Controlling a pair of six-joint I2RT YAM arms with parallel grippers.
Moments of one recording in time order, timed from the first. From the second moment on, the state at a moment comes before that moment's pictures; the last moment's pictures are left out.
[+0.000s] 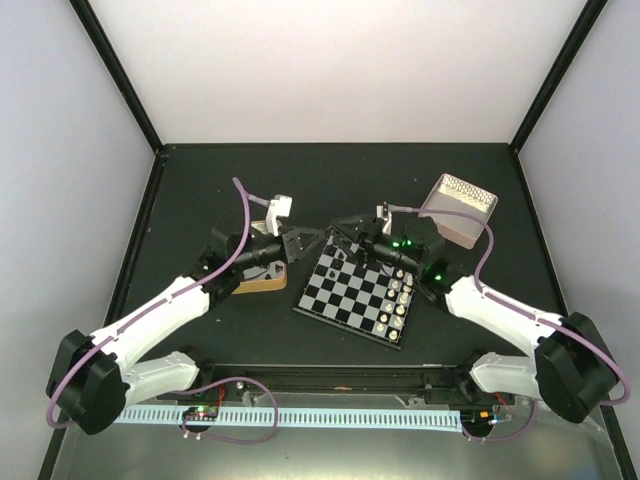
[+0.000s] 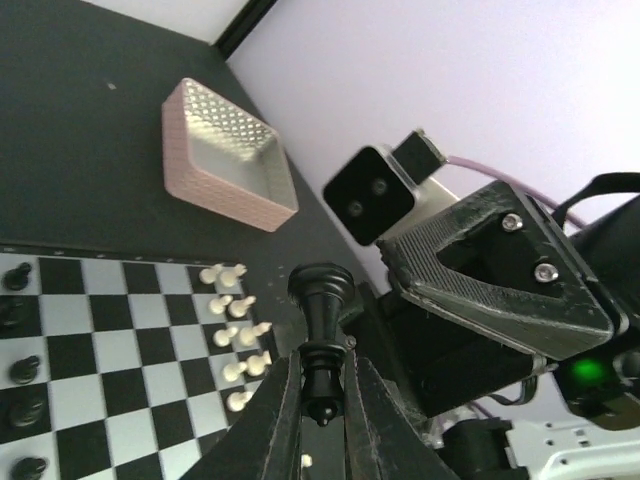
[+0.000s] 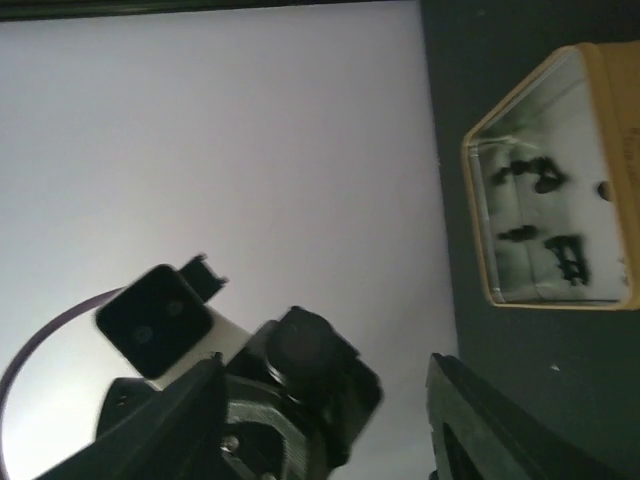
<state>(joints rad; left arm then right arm) -0.57 1.09 0.66 0.28 0.56 -0.75 0.67 1.22 0.65 0.51 -0.43 1.62</state>
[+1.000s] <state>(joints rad) -0.60 1.81 1.38 -0.95 0.29 -0.32 0.55 0.80 0.60 -0.42 0.17 0.94</state>
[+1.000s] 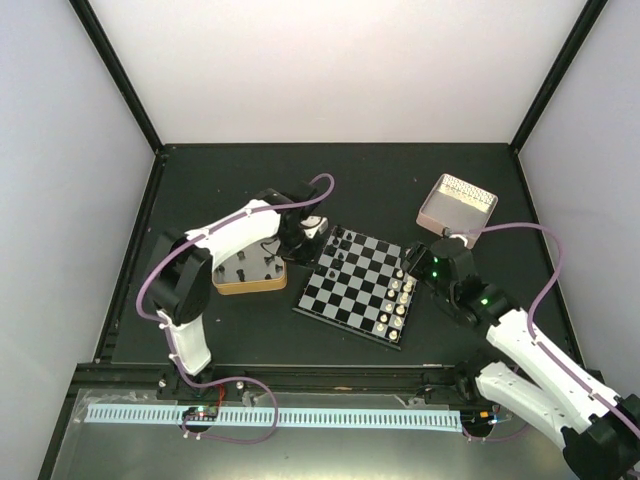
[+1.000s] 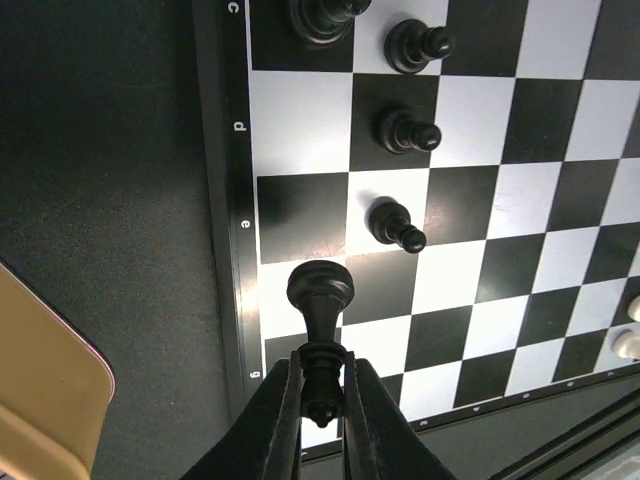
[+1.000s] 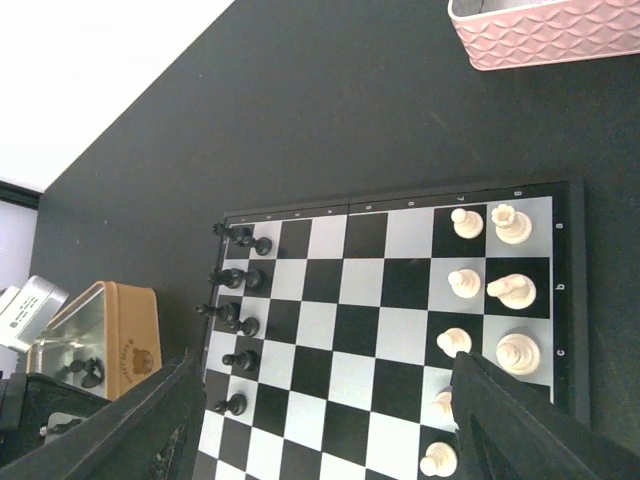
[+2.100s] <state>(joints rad) -0.64 1.98 1.52 -1.05 0.26 -0.29 0.55 0.79 0.58 -0.43 0.17 0.92</state>
